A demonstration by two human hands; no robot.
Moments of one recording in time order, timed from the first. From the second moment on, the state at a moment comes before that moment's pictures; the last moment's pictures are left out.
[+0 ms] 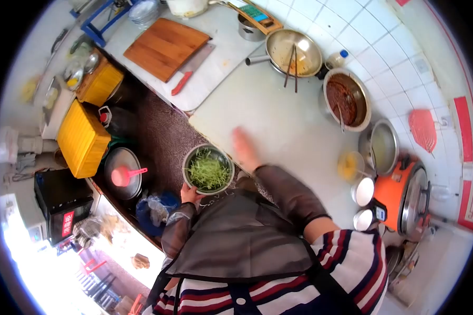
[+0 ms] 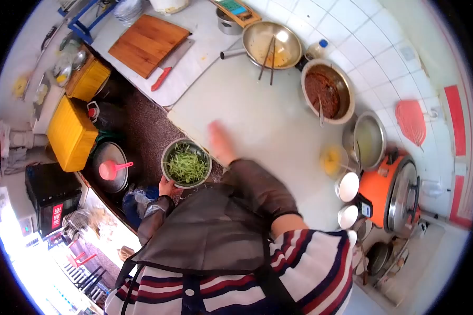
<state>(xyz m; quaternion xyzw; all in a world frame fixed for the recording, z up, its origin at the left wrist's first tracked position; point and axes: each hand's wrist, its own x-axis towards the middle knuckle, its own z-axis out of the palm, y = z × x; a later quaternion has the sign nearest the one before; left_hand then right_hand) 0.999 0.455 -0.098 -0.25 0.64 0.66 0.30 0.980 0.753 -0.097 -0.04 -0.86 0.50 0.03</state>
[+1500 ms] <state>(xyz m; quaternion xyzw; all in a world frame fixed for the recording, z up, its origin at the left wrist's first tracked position) 0.785 0.637 0.123 0.25 0.21 0.32 0.89 0.965 0.575 0.165 -0.27 -0.06 0.84 0.48</state>
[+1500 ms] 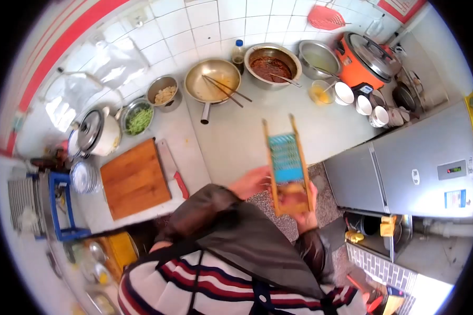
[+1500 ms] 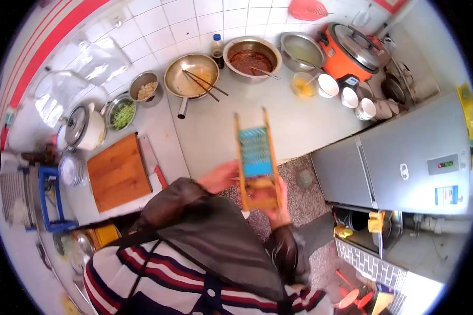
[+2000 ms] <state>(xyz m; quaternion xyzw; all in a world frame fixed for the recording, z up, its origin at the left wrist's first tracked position) 1.253 0.485 0.142 0.95 -0.17 0.01 0.24 1.294 0.287 0.207 -0.87 -0.47 -0.06 0.14</state>
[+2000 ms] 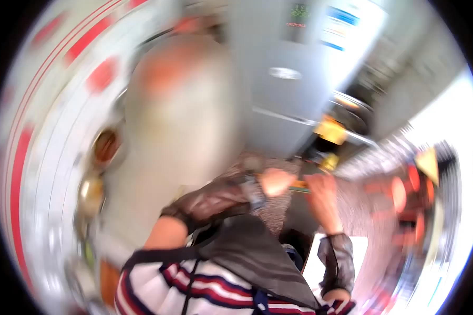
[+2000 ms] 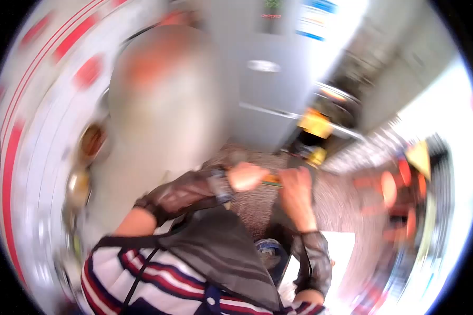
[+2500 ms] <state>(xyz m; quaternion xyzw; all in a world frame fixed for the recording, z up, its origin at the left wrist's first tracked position) 1.564 0.493 0.102 0.89 -0.23 -0.02 0.39 1.679 0.121 0.063 -0.86 0.13 -0.20 0.45</state>
